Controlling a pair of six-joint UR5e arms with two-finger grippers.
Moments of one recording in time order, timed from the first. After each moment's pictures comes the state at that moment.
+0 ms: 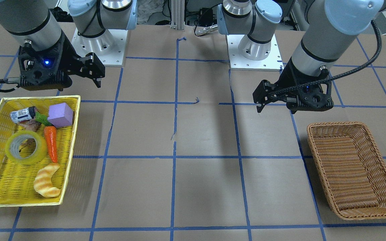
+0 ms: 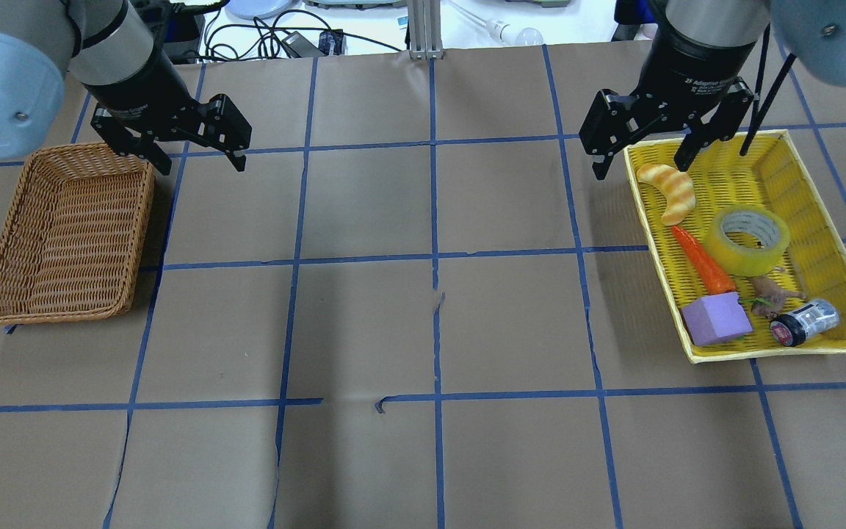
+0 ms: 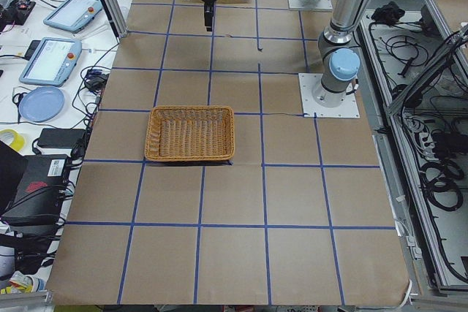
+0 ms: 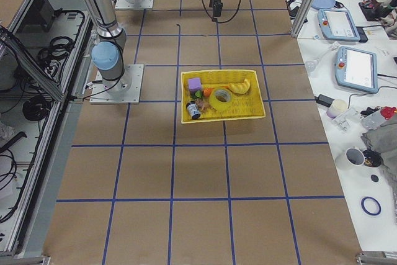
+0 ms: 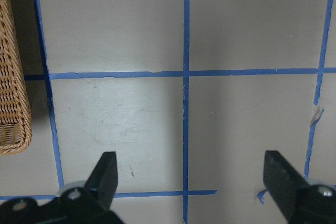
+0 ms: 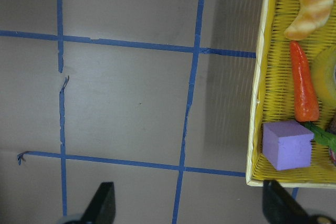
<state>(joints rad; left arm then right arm) -1.53 -1.64 -1.56 -1.48 1.55 0.06 1.57 -1.50 1.48 -1.44 -1.53 -0.10</state>
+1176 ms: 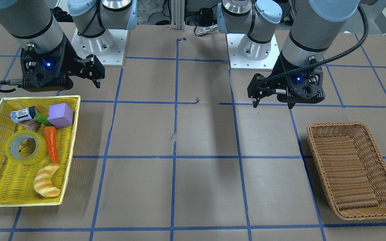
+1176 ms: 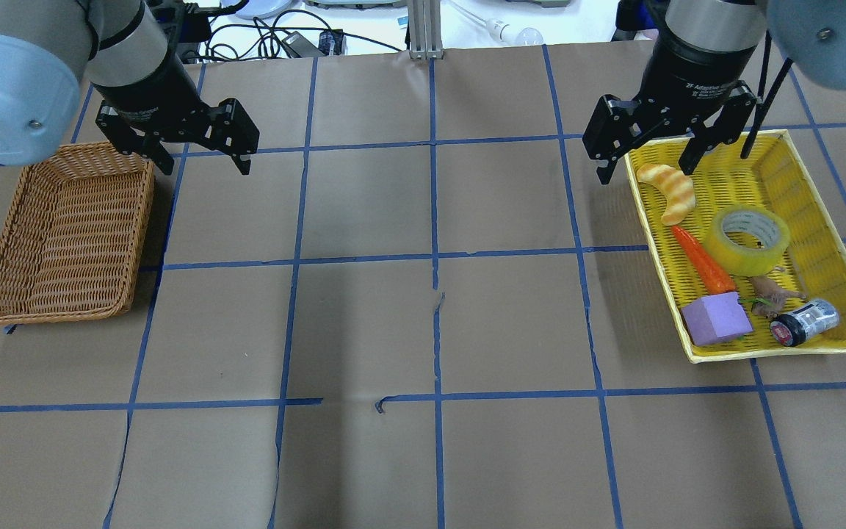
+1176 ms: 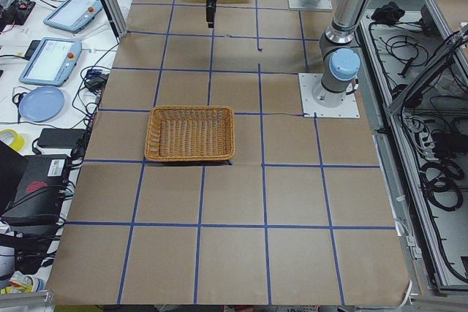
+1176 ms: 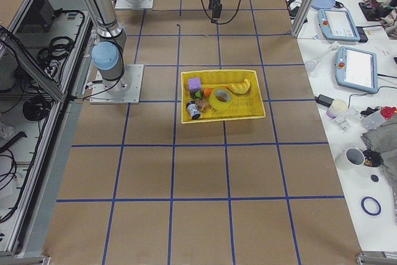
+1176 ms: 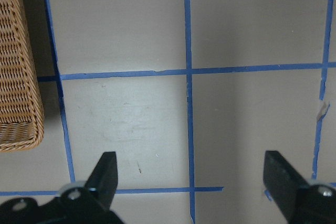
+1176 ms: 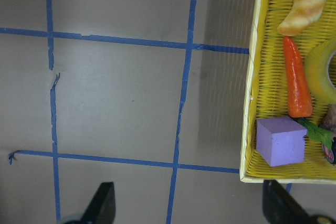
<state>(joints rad) -1.56 -1.64 -1.56 -1.48 1.59 0.04 1.57 -1.50 1.49 -1.43 -1.56 -0.10</state>
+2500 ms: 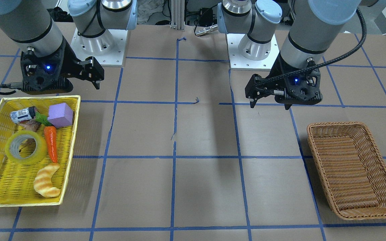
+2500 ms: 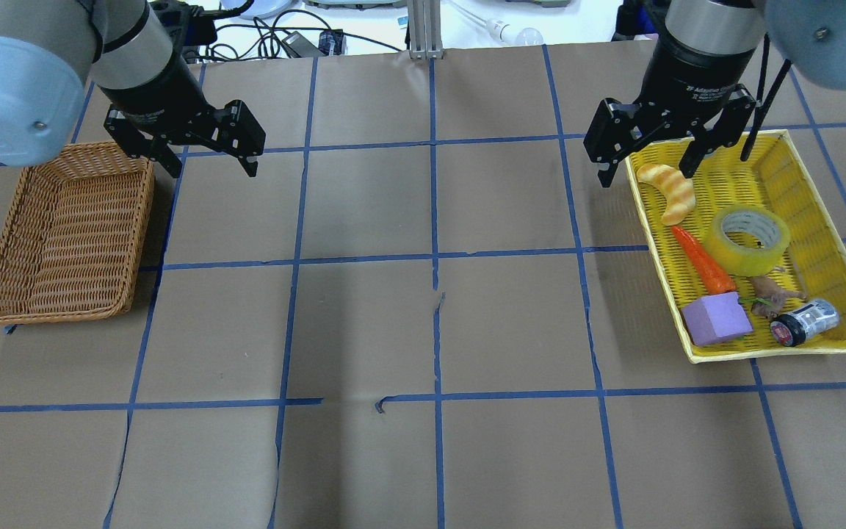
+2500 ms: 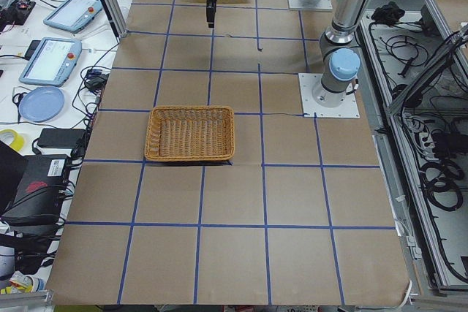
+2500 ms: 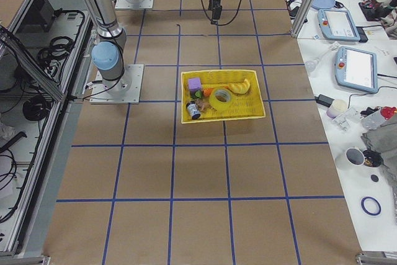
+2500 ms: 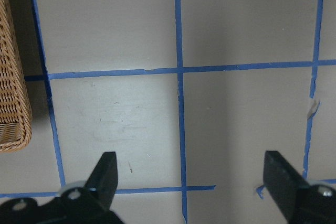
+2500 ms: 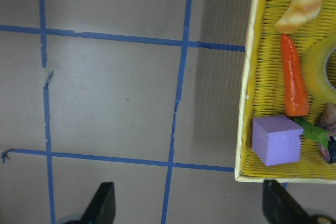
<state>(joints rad) -1.56 -1.64 -1.57 -1.48 1.57 0.04 1.55 -1.49 1.49 -1.43 -1.57 -0.11</state>
